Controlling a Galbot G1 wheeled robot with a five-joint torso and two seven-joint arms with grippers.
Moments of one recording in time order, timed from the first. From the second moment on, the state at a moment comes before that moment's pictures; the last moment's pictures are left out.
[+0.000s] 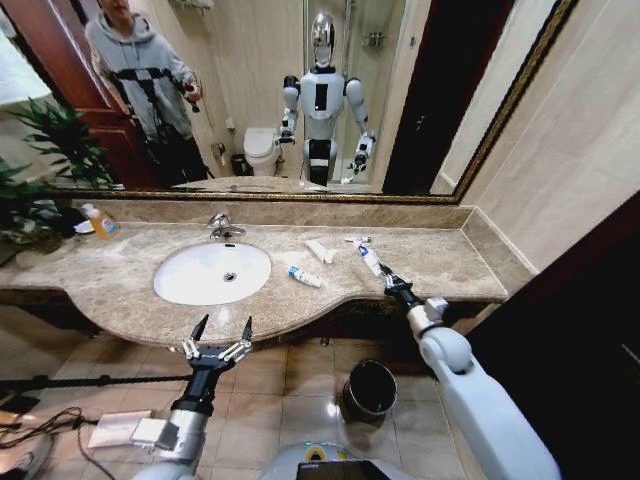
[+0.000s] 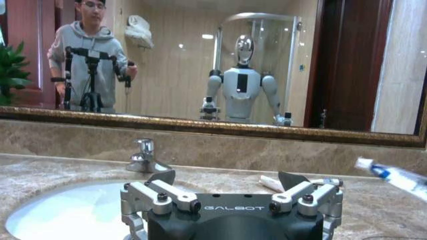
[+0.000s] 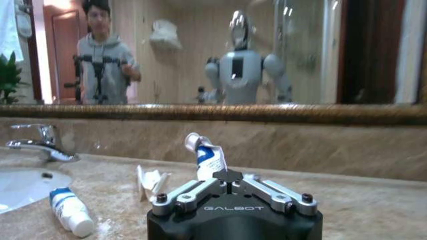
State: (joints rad) left arm 1.93 -1.44 -0.60 -2.42 -0.21 -0.08 0.08; right arm -1.33 1.12 0.53 1.93 0.42 0.02 -0.08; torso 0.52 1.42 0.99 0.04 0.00
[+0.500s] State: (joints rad) left arm 1.93 -1.44 -0.60 -2.42 -0.21 -0.08 0.08; right arm -1.74 1.31 0.57 1.76 0.20 0.53 -0.05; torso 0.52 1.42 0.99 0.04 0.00
